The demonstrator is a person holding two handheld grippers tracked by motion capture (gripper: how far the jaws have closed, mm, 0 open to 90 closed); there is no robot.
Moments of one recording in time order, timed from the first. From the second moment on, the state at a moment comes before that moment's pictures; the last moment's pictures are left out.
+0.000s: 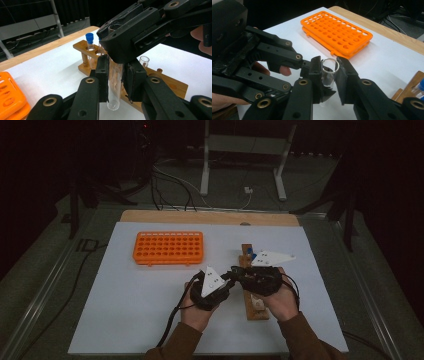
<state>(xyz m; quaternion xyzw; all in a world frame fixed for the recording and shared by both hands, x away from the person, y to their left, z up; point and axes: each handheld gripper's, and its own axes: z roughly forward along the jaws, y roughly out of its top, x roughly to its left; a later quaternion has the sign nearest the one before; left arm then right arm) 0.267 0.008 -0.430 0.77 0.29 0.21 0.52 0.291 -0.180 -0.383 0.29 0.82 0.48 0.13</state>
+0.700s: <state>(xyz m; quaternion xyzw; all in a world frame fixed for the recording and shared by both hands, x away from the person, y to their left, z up) 0.288 0.026 -0.432 0.76 0.32 0.21 0.53 0.288 -0.221 -0.395 0.35 0.77 0.50 0.17</state>
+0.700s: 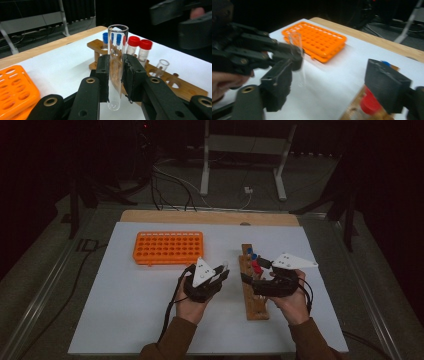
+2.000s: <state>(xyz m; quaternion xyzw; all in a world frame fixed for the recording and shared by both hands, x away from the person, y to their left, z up) 0.360 0.073 -0.434 0.73 0.37 0.26 0.51 0.265 -0.274 -0.433 0.39 0.74 0.50 0.21</state>
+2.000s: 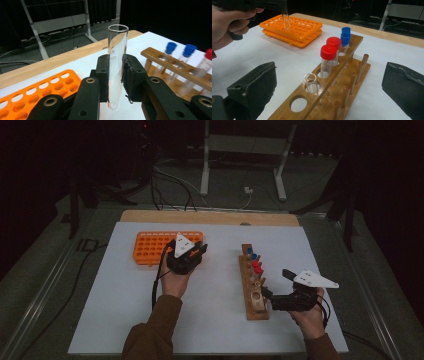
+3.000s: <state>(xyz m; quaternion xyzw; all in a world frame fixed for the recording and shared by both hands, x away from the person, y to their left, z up) 0.402 0.071 -0.478 0.74 0.43 0.27 0.44 0.261 -0.276 -0.429 0.39 0.73 0.52 0.20</state>
